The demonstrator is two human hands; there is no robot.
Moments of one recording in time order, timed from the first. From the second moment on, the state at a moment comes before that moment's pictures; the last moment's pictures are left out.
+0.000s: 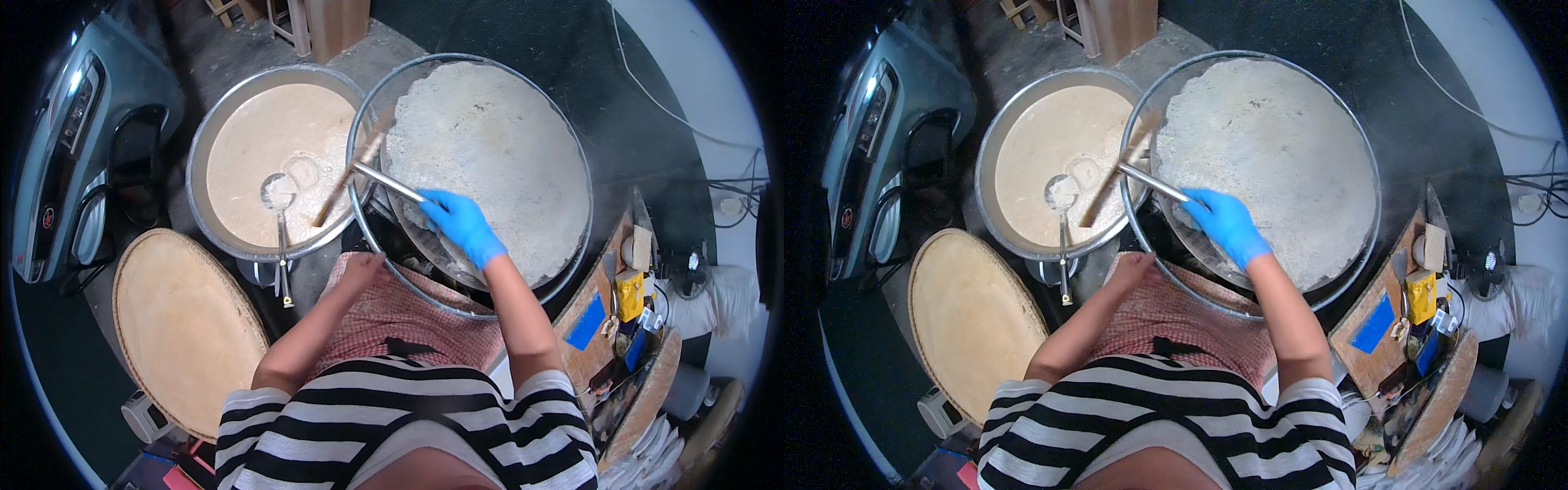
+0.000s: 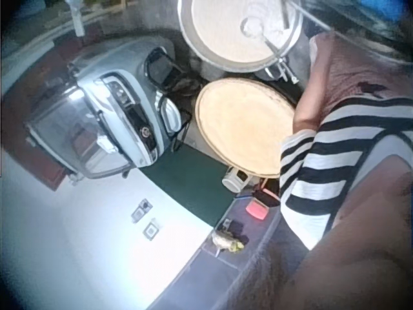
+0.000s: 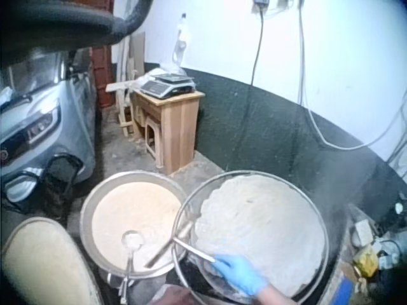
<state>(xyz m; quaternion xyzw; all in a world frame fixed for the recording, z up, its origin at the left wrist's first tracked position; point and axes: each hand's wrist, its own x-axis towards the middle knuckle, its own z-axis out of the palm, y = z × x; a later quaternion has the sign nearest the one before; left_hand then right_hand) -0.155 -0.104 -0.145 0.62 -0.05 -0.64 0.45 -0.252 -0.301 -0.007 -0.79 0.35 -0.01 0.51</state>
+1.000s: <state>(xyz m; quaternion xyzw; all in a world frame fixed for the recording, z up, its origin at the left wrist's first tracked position) -0.187 -0.101 -0.016 0.48 -0.20 -0.58 0.63 -0.703 -0.280 -0.053 -0.51 0.85 -0.09 0.08</state>
